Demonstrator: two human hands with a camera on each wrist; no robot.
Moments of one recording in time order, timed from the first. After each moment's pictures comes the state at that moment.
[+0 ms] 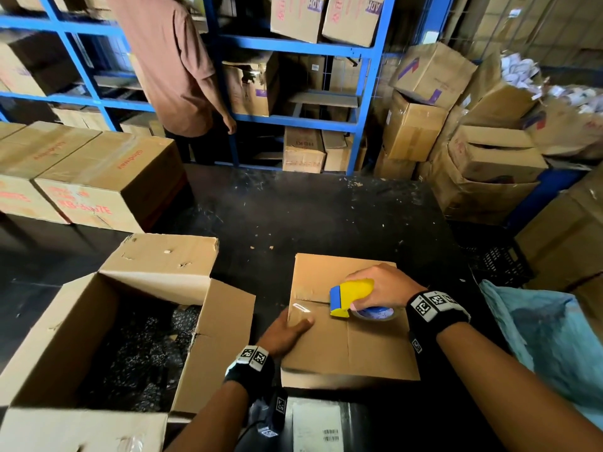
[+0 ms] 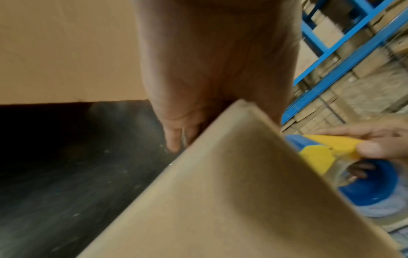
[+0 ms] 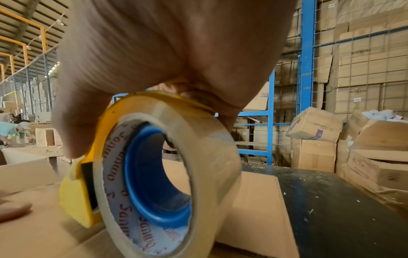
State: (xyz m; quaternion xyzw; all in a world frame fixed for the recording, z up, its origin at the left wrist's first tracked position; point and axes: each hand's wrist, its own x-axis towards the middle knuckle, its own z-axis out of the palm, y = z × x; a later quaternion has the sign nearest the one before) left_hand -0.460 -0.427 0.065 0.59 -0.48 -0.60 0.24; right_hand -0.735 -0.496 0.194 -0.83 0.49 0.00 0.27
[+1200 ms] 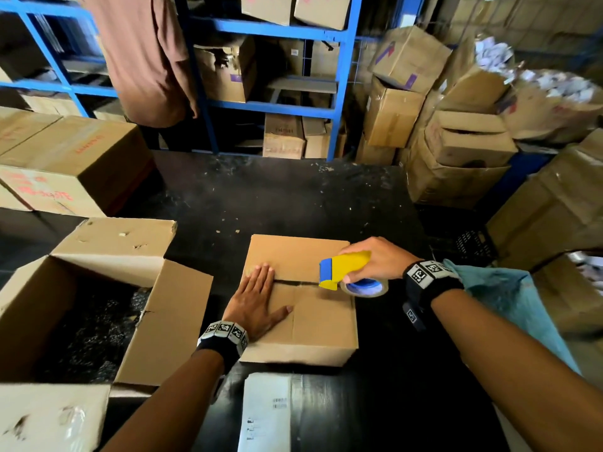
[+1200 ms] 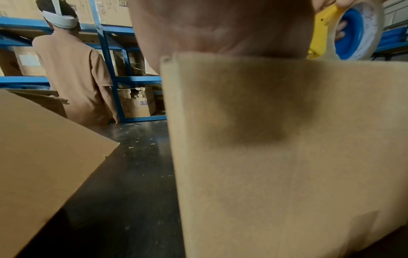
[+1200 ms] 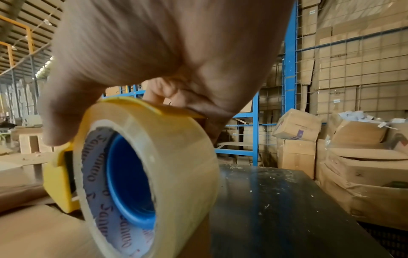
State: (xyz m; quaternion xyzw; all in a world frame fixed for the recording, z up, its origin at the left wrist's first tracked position) left_hand -0.519 -0.417 0.086 0.59 -0.81 -0.06 -0.02; right_hand -0.837 -0.480 0.223 -0.78 0.53 -0.05 0.33
